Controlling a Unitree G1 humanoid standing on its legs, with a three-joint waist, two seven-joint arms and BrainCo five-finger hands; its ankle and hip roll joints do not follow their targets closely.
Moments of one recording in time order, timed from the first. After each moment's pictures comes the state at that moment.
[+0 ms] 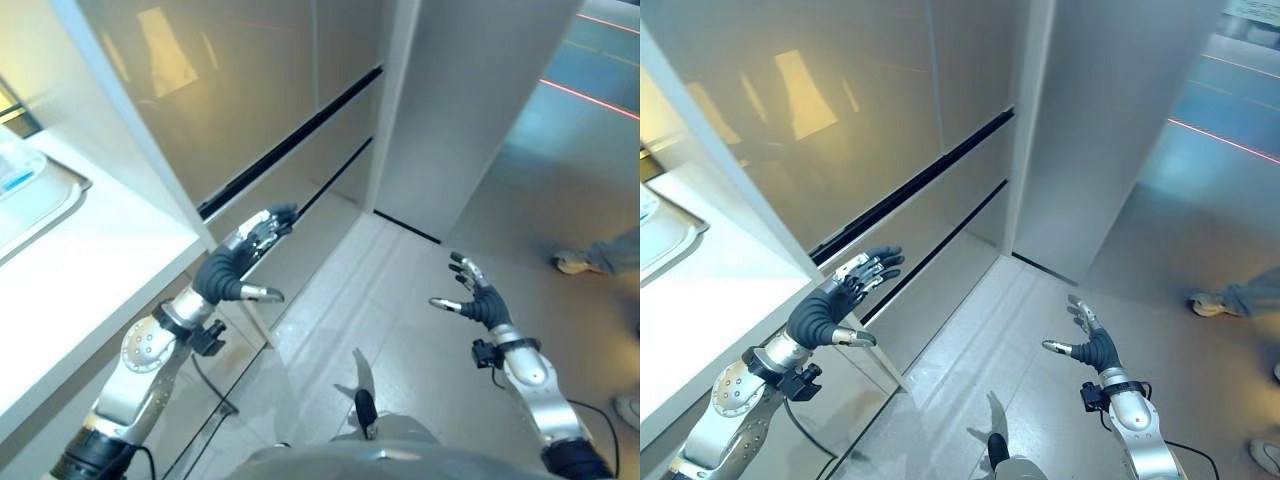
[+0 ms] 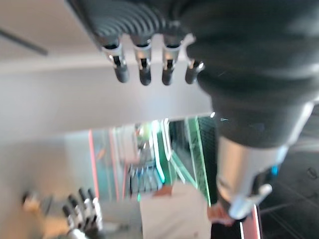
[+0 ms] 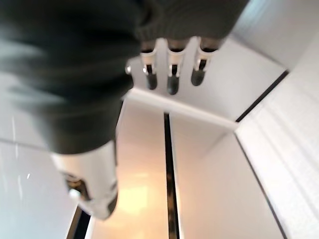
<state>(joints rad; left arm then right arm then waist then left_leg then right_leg) 0.11 0.68 -0.22 -0.23 -0.60 -0.34 -0.42 0.14 -0.43 0.05 0.24 0.11 -0.29 0.02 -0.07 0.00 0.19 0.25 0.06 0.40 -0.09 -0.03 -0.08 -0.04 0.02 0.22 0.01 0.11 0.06</state>
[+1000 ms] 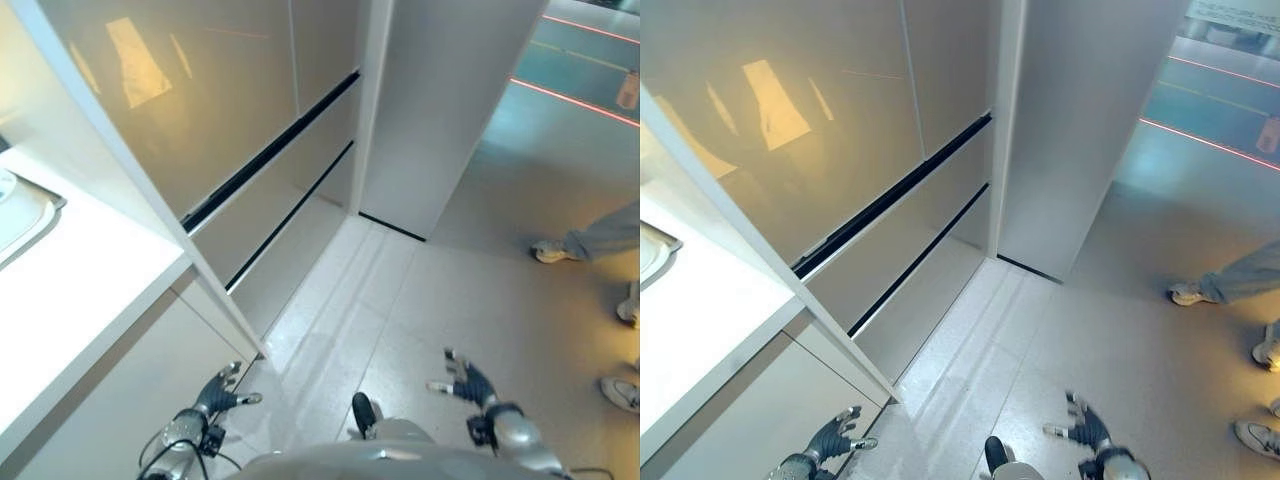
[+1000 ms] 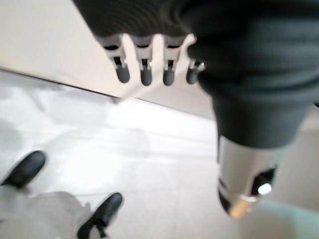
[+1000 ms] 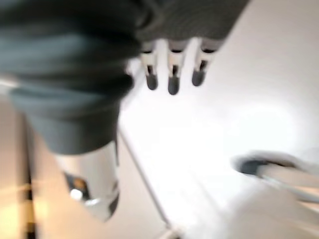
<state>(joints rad) 0.06 0.31 -0.11 1.09 -0.01 -0.23 -0.09 0.12 -0.33 0.21 1.03 0.11 -0.20 0.07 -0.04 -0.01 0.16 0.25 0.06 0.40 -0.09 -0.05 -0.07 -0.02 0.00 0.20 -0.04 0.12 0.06</state>
